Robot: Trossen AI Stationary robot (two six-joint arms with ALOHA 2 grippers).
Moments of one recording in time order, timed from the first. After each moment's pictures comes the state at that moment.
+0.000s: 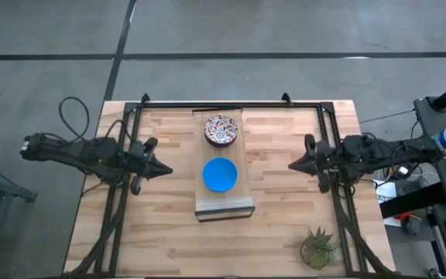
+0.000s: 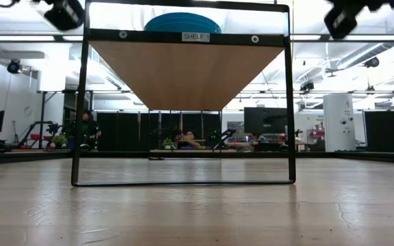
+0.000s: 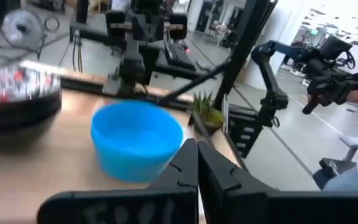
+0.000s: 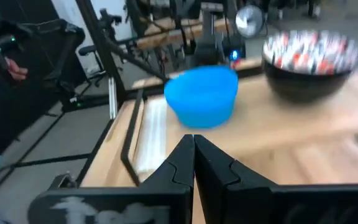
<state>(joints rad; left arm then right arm) -0.19 0.50 0.58 -0.14 -0.01 -0.29 0.15 0.52 0.58 -0.24 0.02 0.27</state>
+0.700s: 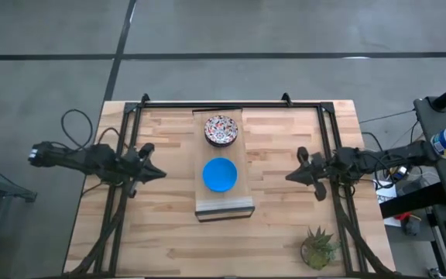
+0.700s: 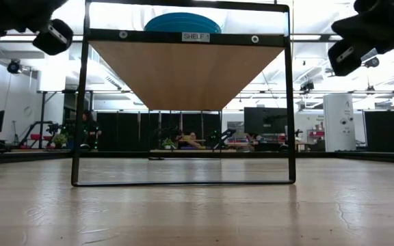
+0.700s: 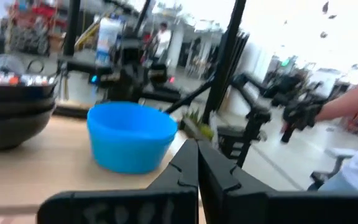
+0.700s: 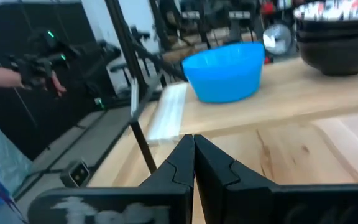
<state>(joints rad) -0.19 0.25 0.25 0.06 0.04 -0.24 0.15 0.38 0.17 0.16 -0.08 0.29</state>
